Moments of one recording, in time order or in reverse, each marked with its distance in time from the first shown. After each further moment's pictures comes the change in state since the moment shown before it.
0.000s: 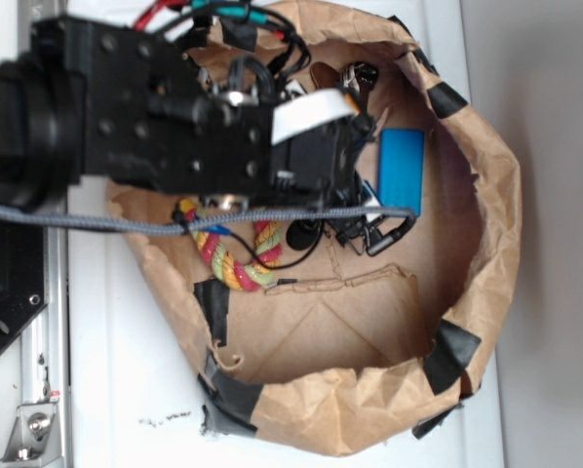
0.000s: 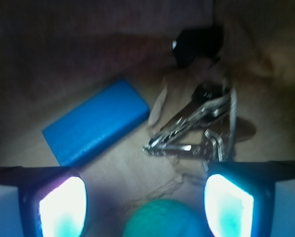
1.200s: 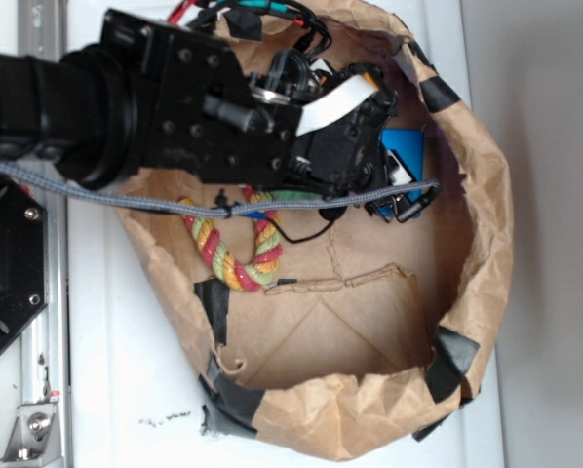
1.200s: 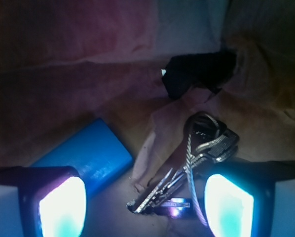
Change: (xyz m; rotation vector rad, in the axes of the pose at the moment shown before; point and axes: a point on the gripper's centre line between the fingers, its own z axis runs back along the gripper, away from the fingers) arm 0.024 0.010 -0.018 0.012 -0.106 0.033
